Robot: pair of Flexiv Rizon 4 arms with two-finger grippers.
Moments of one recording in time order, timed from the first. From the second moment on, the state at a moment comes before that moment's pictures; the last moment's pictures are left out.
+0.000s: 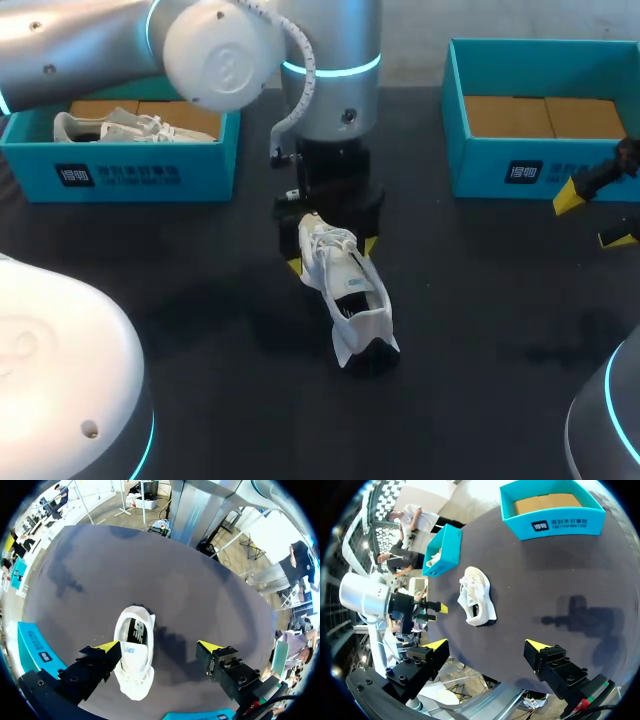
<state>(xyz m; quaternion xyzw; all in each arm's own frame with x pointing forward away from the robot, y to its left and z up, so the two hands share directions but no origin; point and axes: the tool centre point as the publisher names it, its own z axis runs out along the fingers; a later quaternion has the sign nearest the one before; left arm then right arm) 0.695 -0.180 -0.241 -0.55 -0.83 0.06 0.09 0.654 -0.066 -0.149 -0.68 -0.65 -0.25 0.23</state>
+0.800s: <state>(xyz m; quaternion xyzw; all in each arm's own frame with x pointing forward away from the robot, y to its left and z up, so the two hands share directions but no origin) 0.644 -0.192 -0.259 -0.27 -0.95 0.06 0.12 0.654 -0.066 -0.149 -0.68 -0.65 -0.25 0.23</state>
